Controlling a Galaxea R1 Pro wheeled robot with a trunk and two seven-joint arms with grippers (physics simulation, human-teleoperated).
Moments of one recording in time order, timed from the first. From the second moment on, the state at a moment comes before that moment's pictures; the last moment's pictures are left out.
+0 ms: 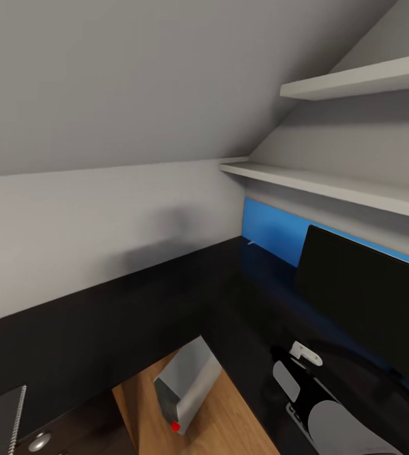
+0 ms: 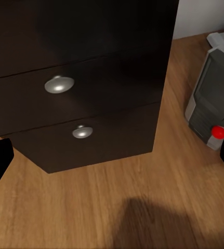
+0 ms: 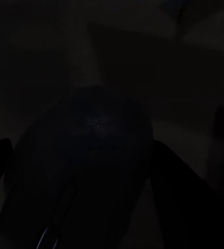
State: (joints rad) left arm -0.12 -0.03 -0.38 -0.02 0.56 -0.92 0.27; right arm -0.66 0.04 0.03 -0.41 -0.55 -0.02 -0.48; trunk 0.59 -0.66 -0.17
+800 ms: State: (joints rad) left arm -0.12 -0.03 -0.38 -0.02 0.56 -0.92 0.27; right arm -0.66 0.03 0.02 -0.41 -0.55 0.04 -0.48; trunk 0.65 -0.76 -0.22
